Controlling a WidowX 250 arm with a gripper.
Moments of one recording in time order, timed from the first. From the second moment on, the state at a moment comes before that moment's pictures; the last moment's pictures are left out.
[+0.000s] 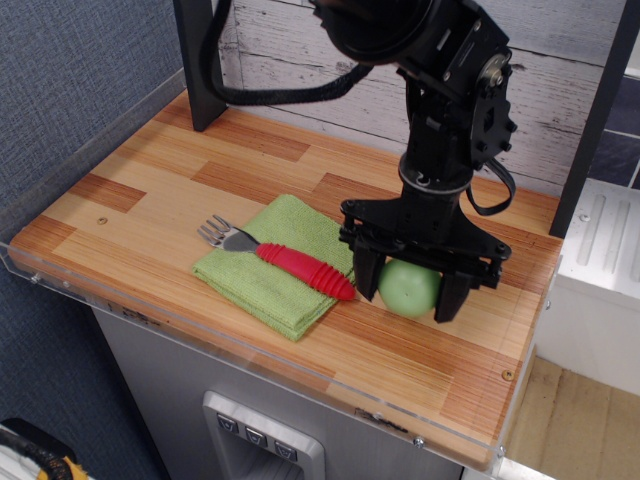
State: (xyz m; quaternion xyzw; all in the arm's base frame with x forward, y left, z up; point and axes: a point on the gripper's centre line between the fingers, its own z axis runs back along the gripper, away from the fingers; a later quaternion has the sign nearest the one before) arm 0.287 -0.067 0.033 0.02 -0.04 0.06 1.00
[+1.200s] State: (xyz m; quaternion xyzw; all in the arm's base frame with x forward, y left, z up) arm 0.283 -0.055 0.021 0.03 0.00 0.10 0.99
